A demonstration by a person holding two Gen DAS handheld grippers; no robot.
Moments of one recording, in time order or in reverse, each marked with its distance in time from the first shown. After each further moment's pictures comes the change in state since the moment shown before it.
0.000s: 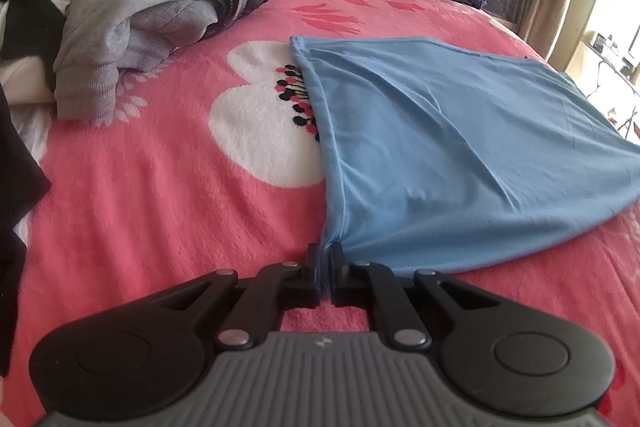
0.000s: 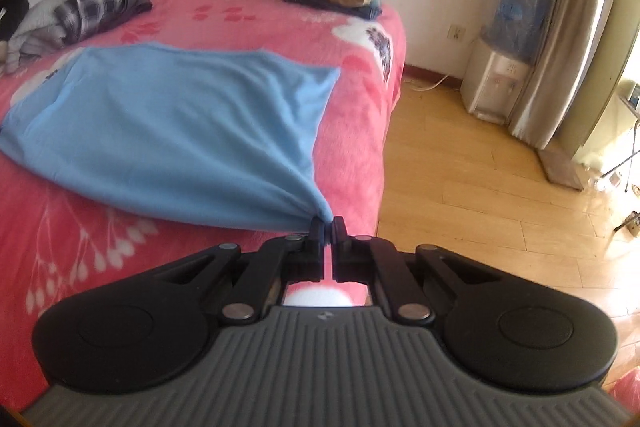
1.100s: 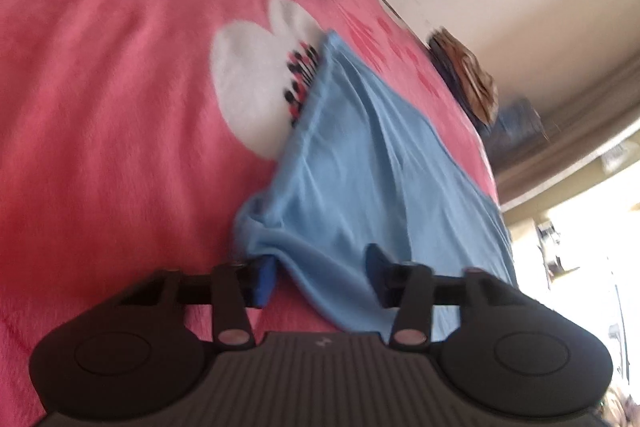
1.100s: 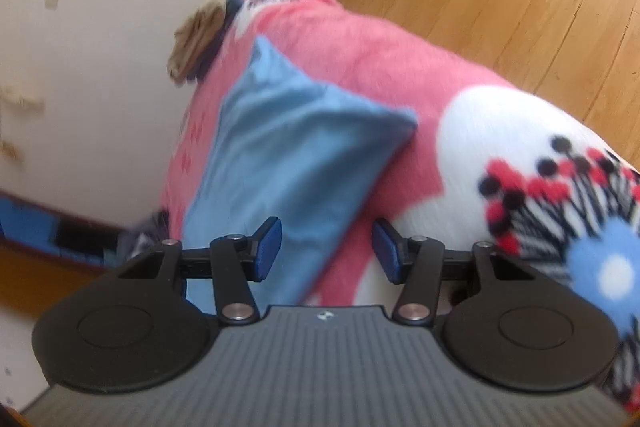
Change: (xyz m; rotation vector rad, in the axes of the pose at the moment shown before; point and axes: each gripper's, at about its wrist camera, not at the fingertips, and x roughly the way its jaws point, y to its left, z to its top) left arm 0.030 0.023 -0.012 -0.691 -0.061 -0.284; right arm 0.050 0.007 -0.067 1.241 -0.004 0.286
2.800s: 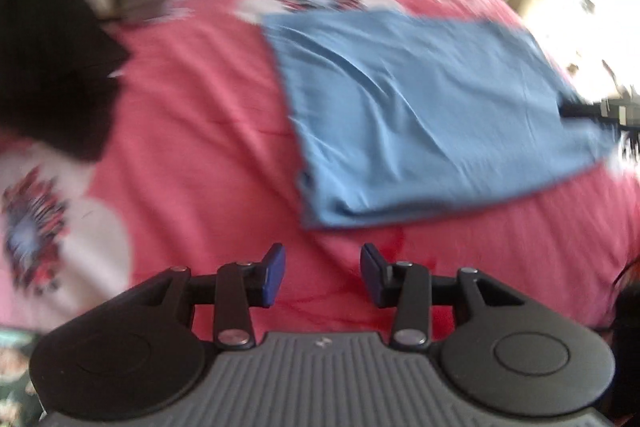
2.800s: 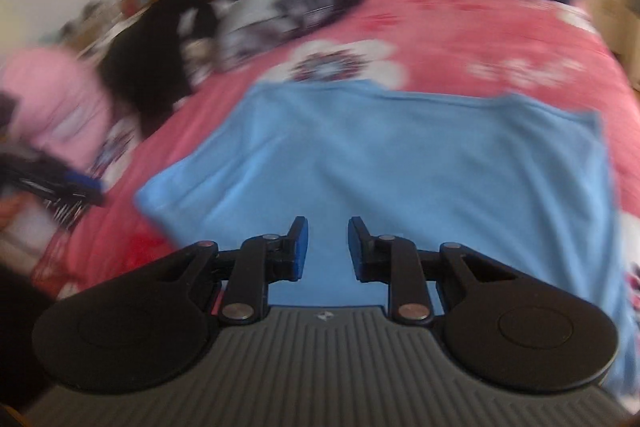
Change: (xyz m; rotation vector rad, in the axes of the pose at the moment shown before) left arm -0.177 0.011 -0.086 0.827 0.274 0.273; right arm -0.051 0.137 -0.214 -1.178 0.357 0.141
